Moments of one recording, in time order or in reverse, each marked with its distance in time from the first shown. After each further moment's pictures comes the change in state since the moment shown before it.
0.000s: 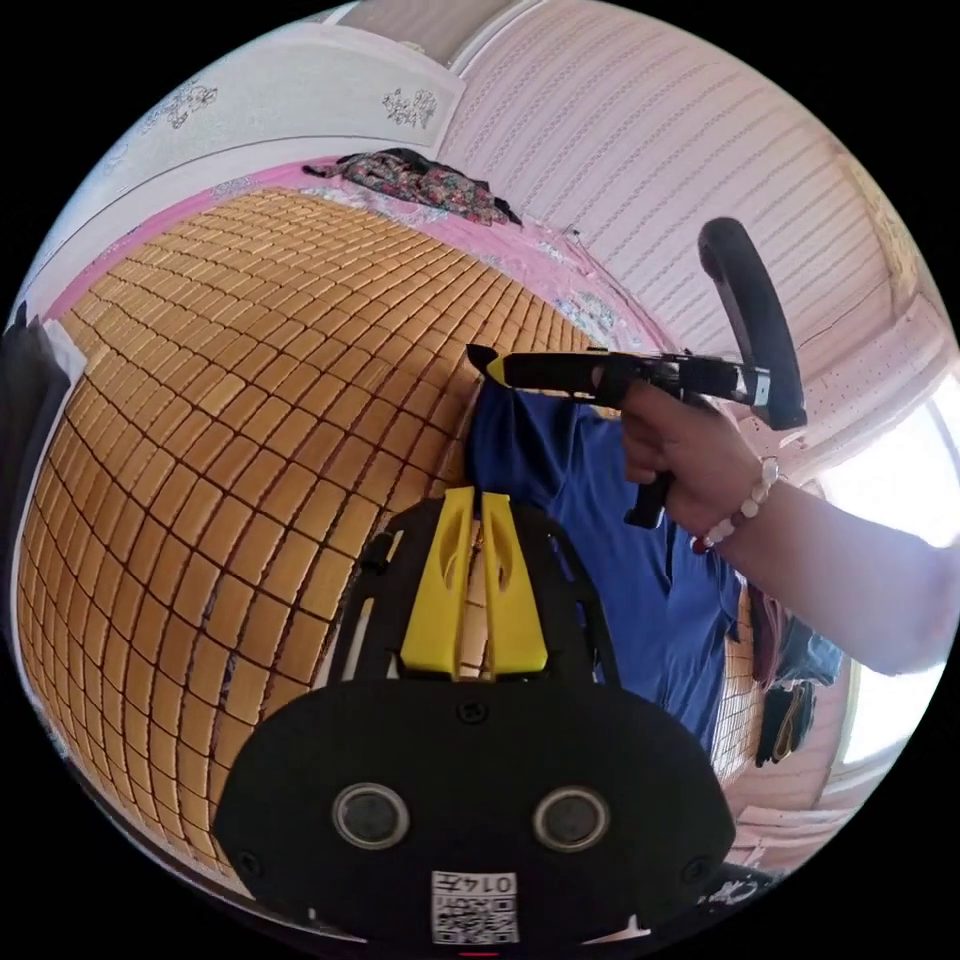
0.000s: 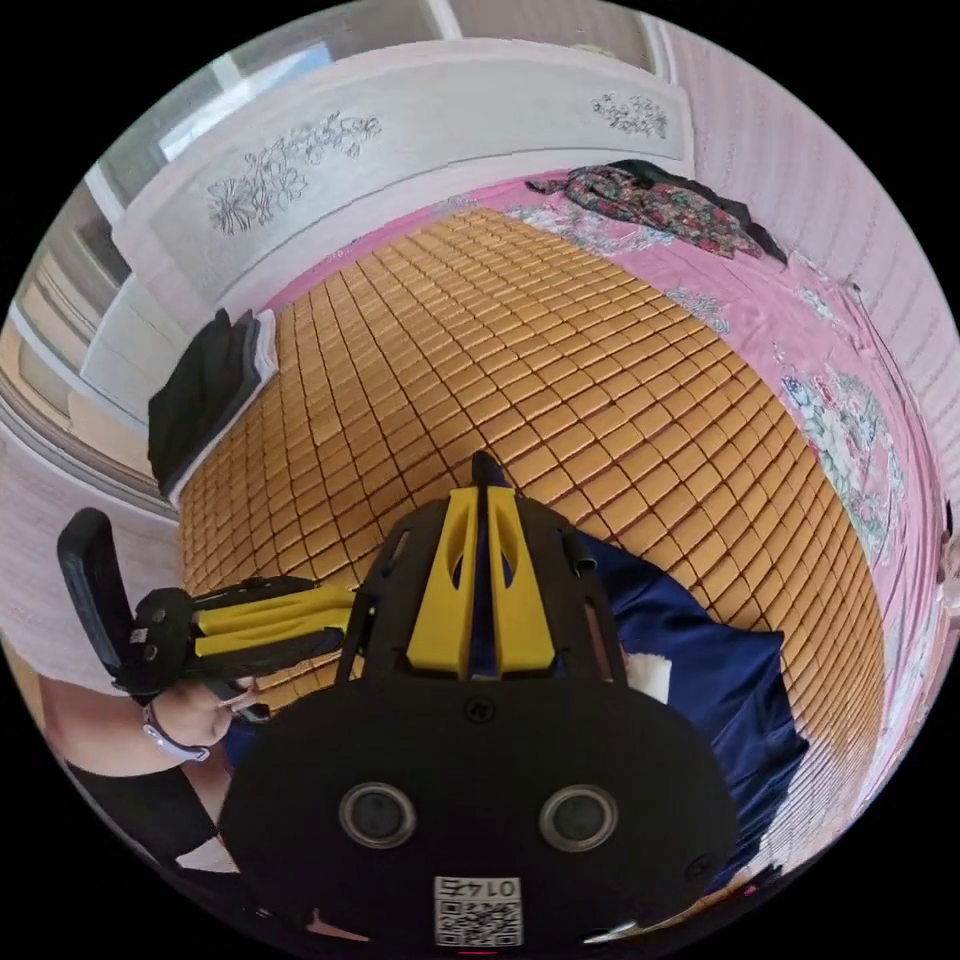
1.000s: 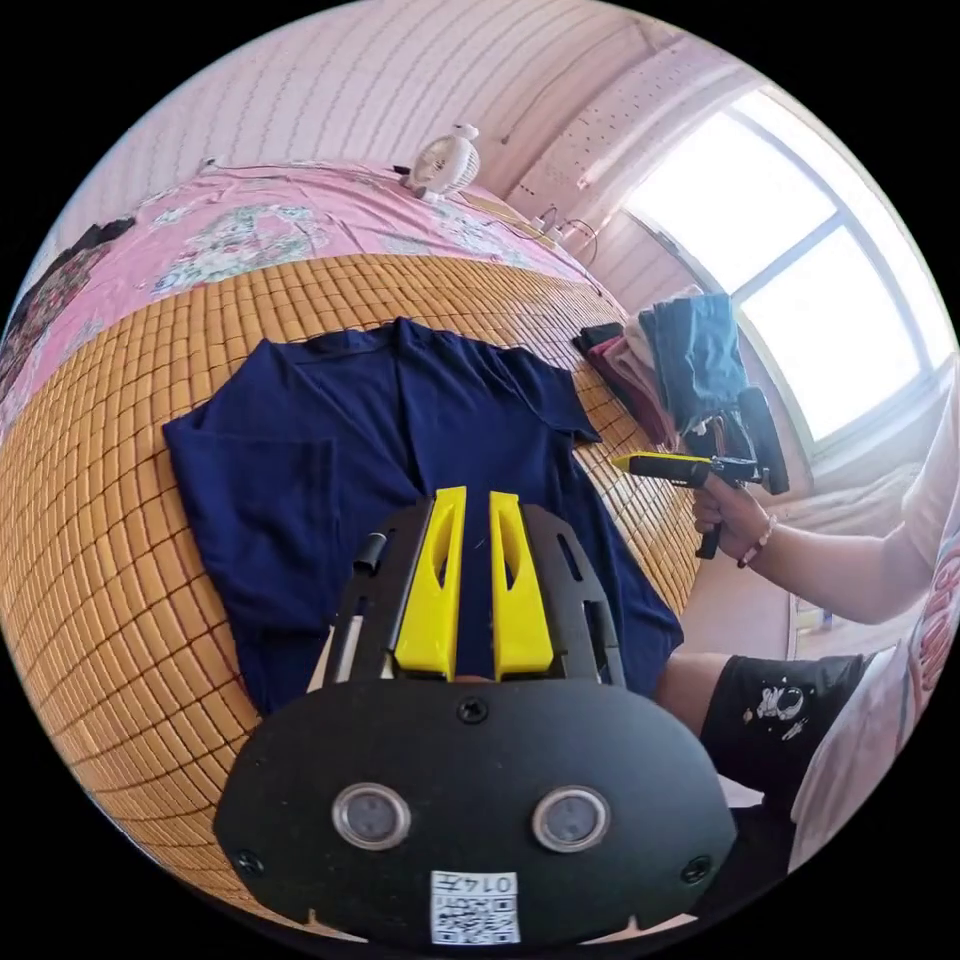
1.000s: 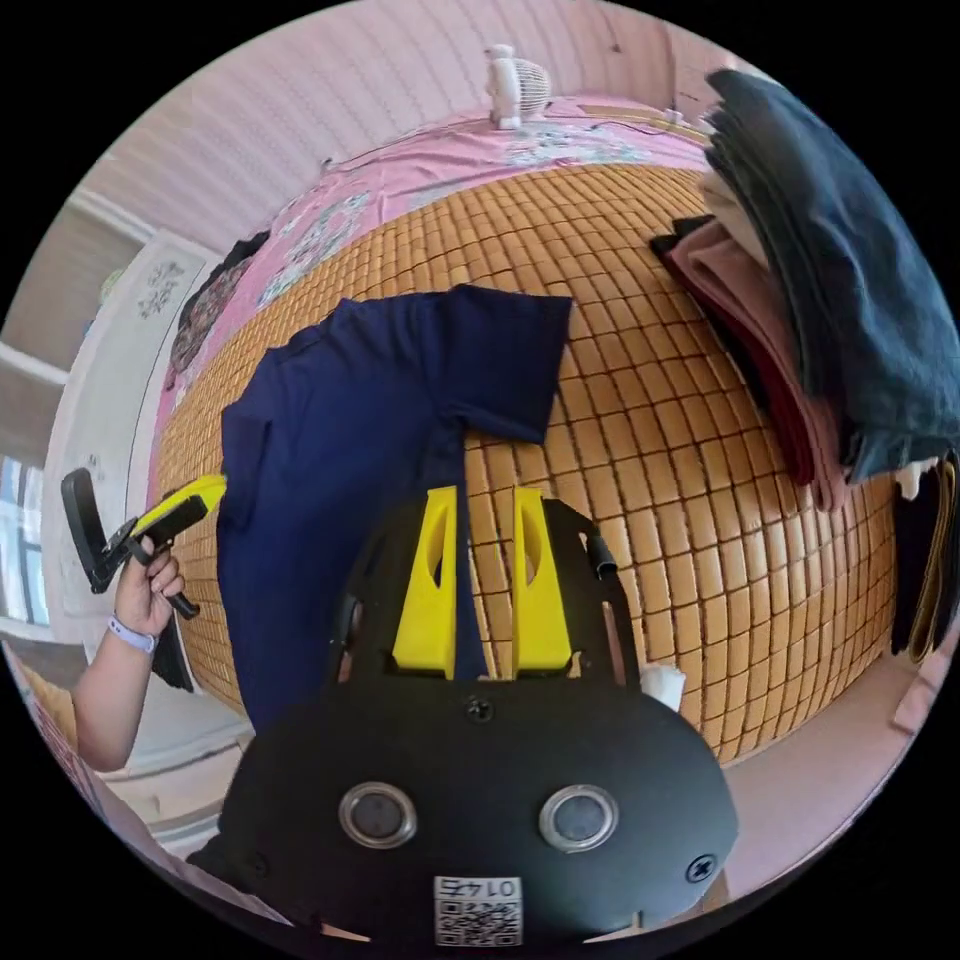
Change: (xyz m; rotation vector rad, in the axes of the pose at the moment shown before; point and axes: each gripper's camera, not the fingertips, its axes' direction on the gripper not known) left arm 0.255 0.000 0.092 -0.473 0.334 0.729; right arm 0.102 0.414 -0.224 0.084 0.269 1.121
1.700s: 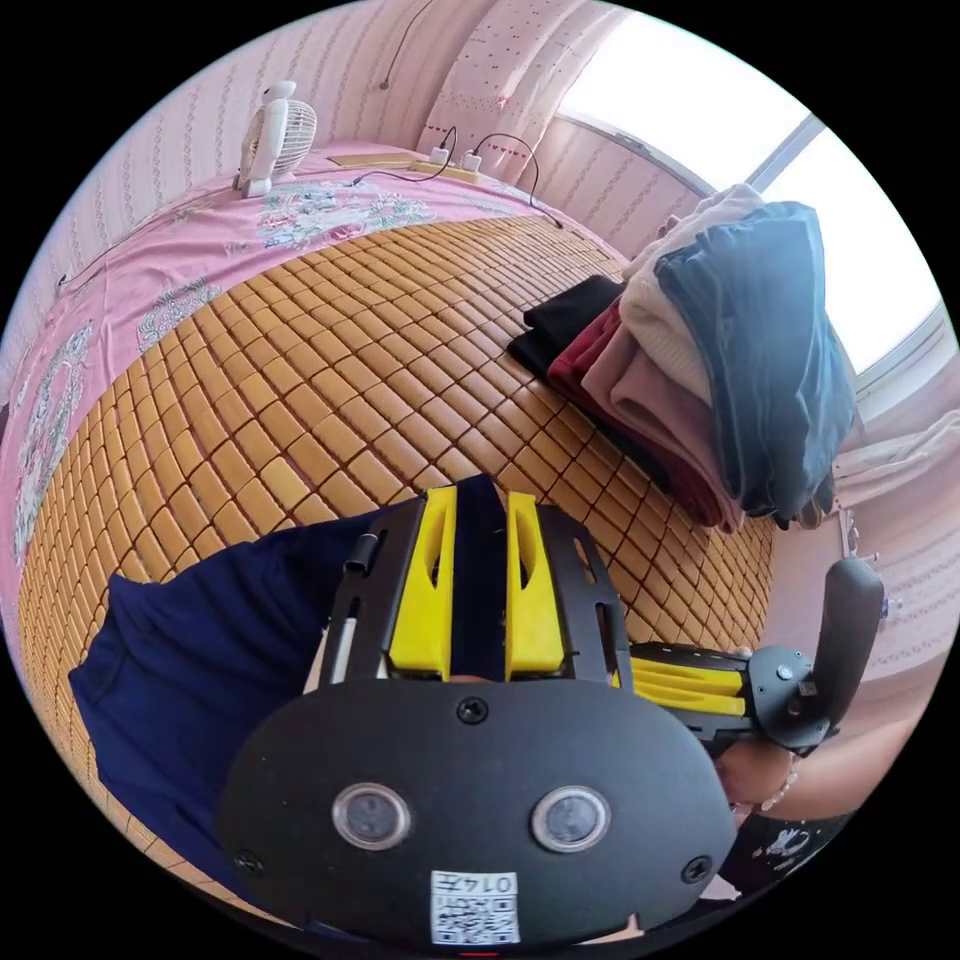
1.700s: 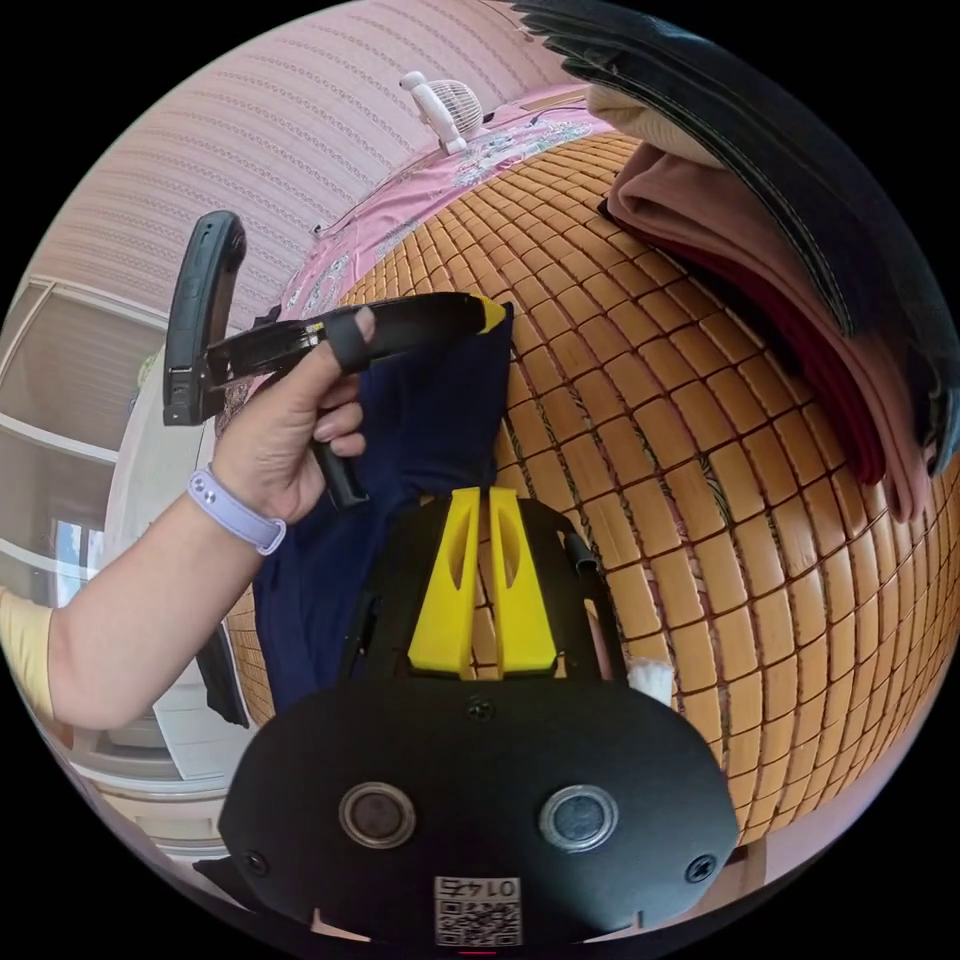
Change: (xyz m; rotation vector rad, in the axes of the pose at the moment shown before) left arm 0.125 -0.211 0.196 -0.172 -0.090 0.171; right arm 0.083 0.010 0.000 0.053 -0.201 0.054
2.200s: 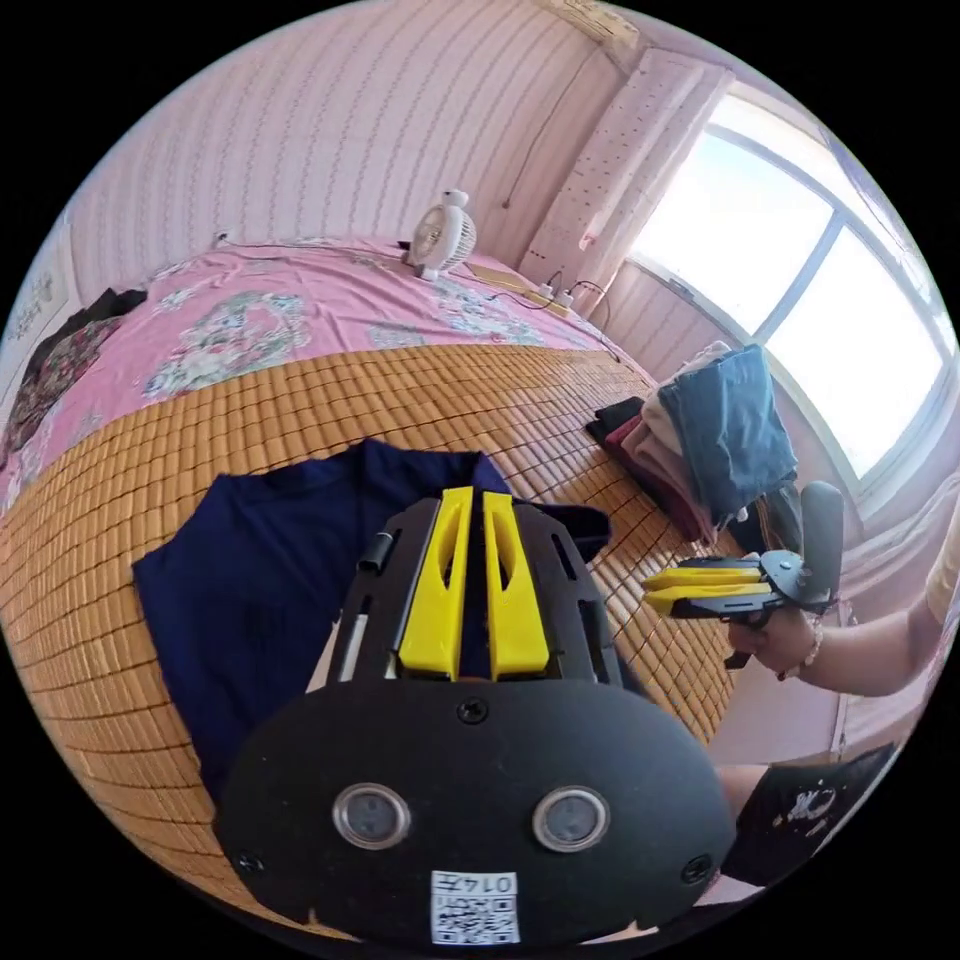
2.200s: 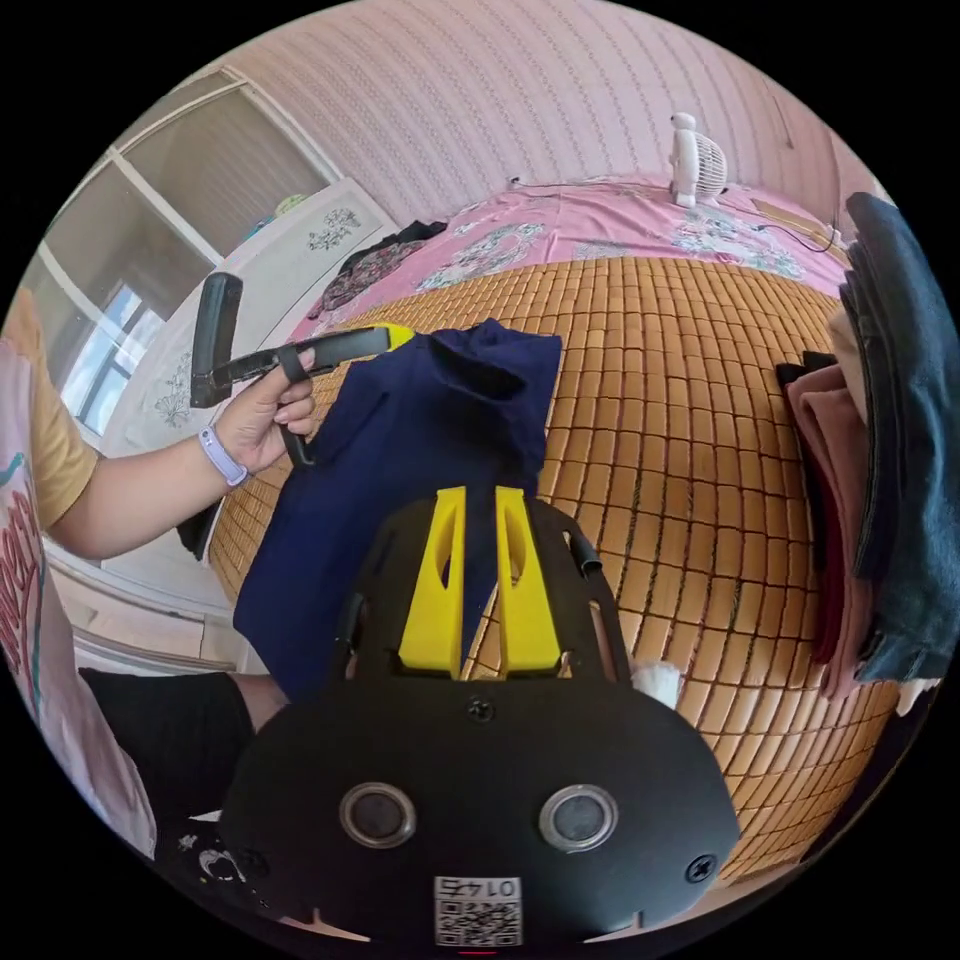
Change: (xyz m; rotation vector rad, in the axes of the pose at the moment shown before) left arm -0.066 0.151 -0.148 0.366 -0.145 -0.262; right arm -0.058 0.037 -0.045 -0.069 -0.046 -0.558
